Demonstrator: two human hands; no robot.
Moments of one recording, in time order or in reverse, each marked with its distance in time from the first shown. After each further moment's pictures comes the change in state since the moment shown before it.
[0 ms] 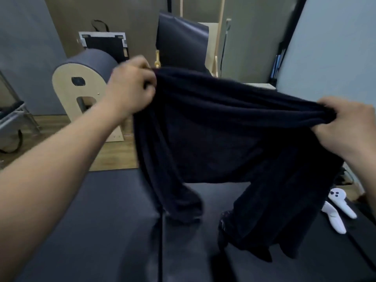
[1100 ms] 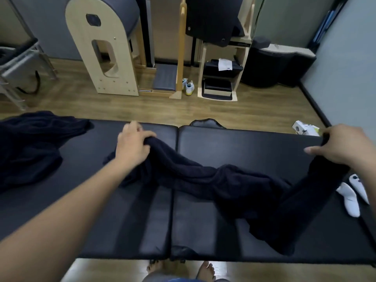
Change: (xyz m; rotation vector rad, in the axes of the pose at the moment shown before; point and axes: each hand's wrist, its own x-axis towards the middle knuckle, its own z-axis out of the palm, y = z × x) left_hand -0.255 0.005 0.095 -0.096 -0.498 -0.659; right_hand -0.043 0.008 0.091 -0.339 -0.768 0.235
